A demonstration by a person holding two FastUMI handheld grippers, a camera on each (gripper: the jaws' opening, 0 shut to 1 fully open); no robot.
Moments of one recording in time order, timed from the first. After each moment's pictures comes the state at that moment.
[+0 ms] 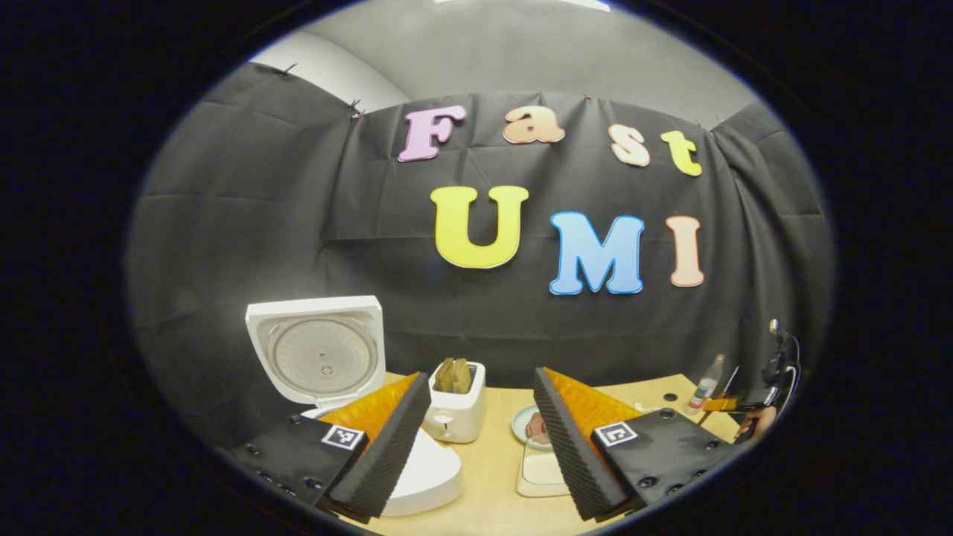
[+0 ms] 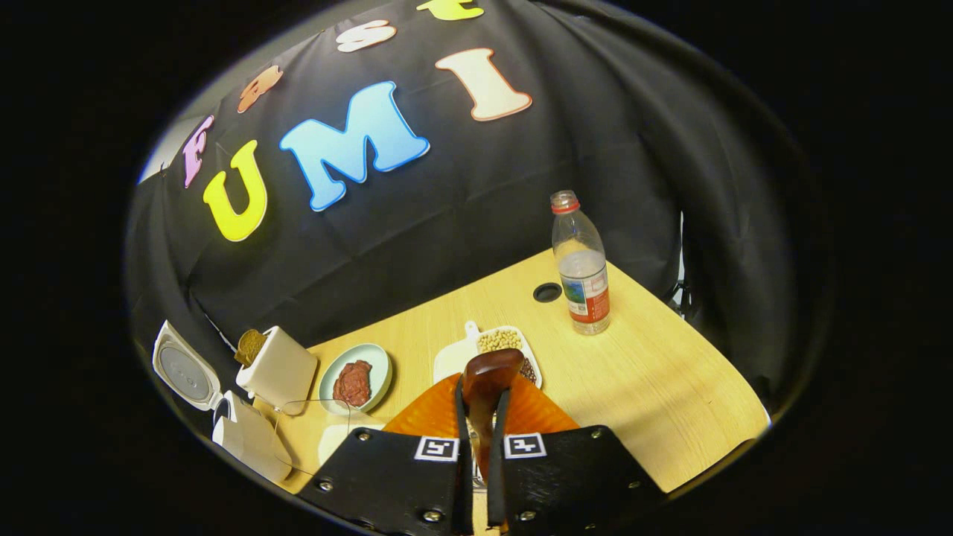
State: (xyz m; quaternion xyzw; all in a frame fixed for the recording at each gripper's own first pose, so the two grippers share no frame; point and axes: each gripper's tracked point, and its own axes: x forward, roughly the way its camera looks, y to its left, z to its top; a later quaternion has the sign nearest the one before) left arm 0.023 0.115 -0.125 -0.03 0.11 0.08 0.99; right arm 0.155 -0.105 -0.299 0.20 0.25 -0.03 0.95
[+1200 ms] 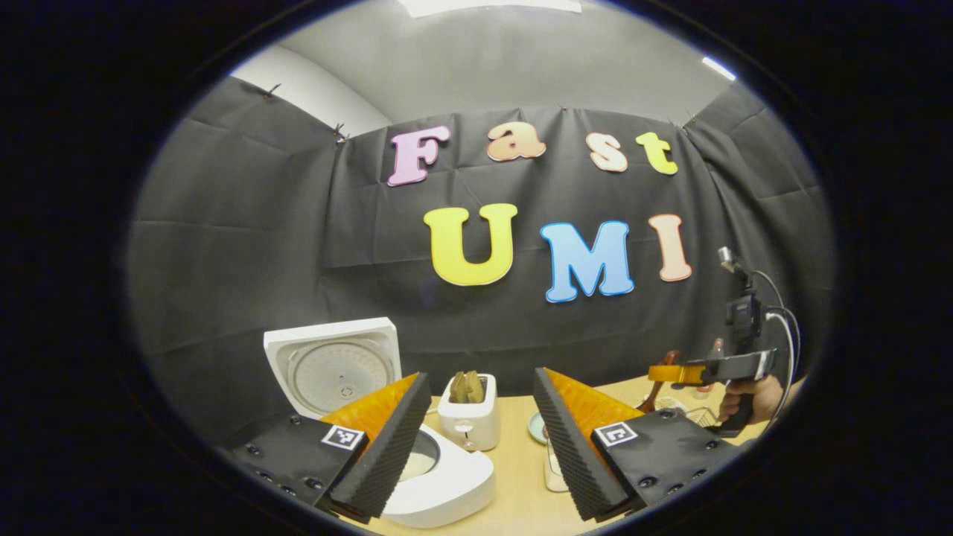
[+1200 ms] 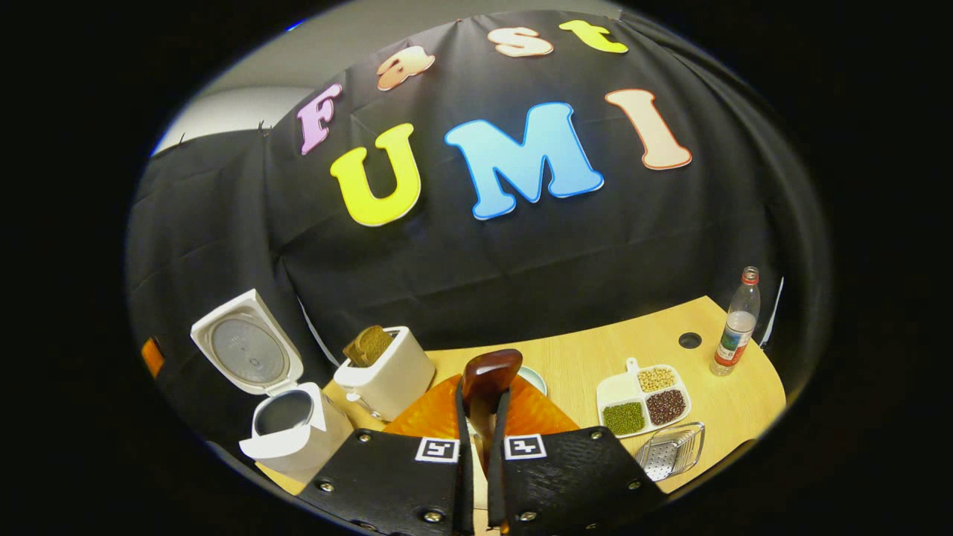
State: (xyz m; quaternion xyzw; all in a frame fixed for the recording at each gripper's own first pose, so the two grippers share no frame) left arm -0.009 0.147 -0.121 0.01 0.07 0.06 1.00; right arm 0.164 0.119 -0.231 0.10 0.19 0.13 0.97
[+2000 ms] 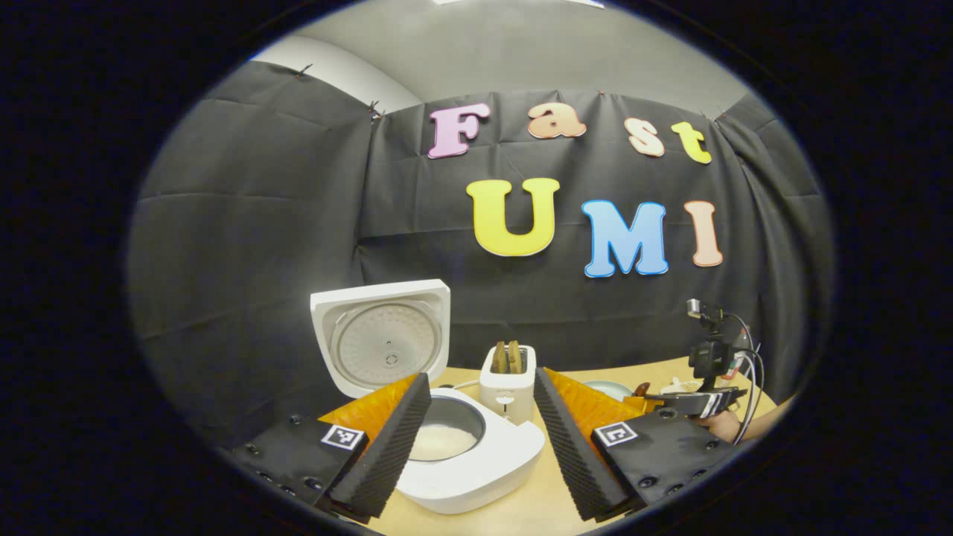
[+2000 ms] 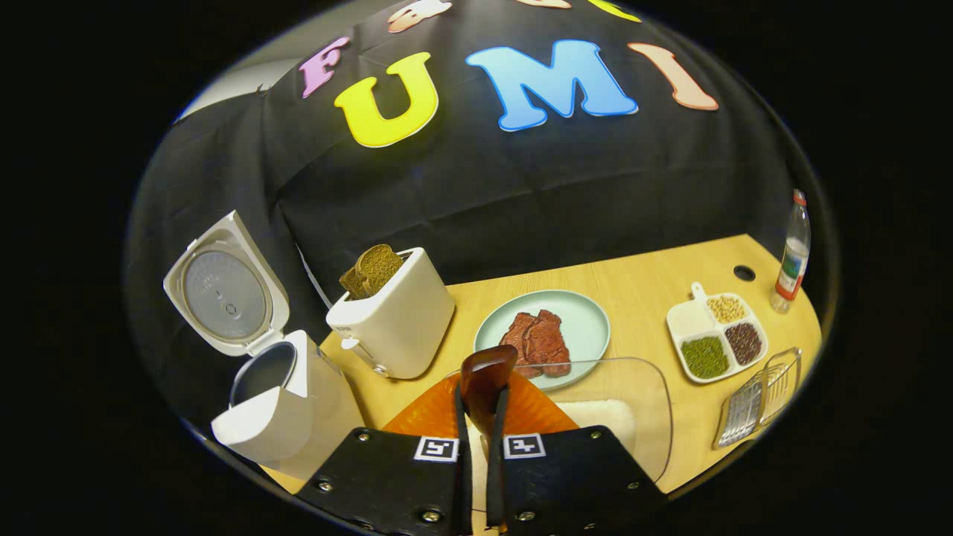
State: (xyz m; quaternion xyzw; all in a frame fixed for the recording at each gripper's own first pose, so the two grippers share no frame) left arm -0.042 0.212 -0.163 -0.01 0.12 0.12 0.99; right arm 0.167 0.216 -0.338 0.15 0.29 0.16 0.93
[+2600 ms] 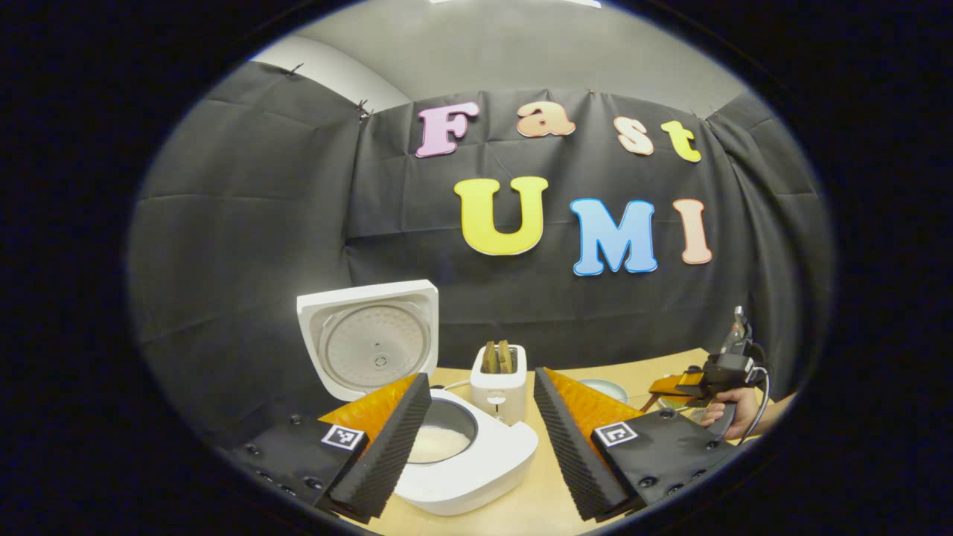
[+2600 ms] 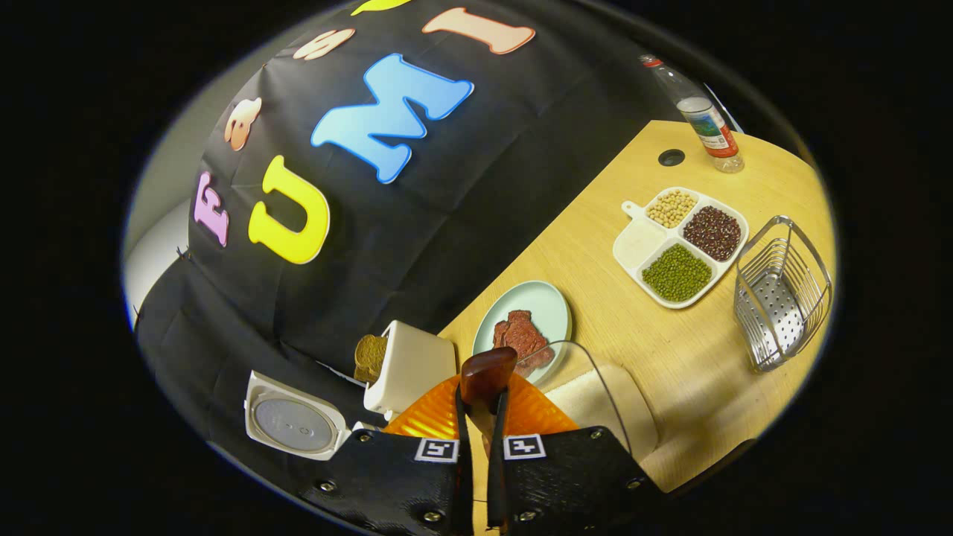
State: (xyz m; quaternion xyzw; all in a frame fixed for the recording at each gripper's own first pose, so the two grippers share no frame) left arm -0.032 0.200 -0.160 -0.01 0.12 0.08 0.99; right arm 0.172 0.128 -0.314 0.43 0.27 0.08 0.86
